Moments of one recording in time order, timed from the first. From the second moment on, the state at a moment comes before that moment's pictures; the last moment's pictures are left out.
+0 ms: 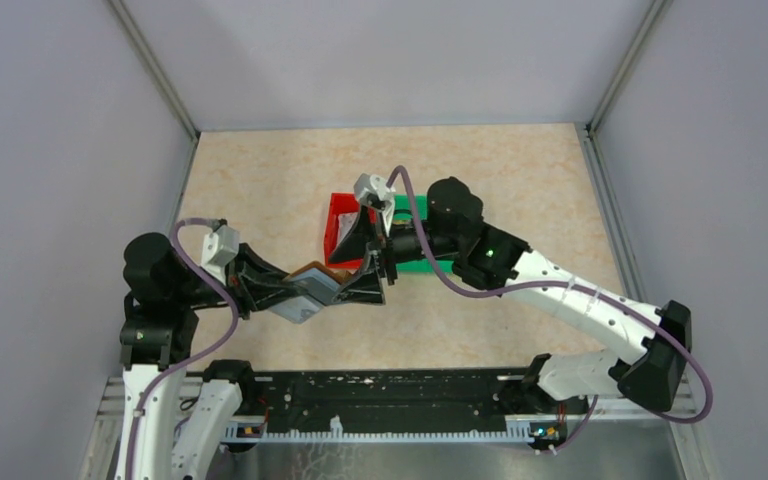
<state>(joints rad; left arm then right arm) -0.05 0.56 0.88 -0.43 1.35 -0.03 0.96 1.23 1.18 0.05 -0.78 0.32</state>
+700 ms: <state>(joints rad) -0.05 0.58 0.88 -0.40 1.34 -0.10 1.02 1.35 1.25 -0.10 -0.70 0.23</state>
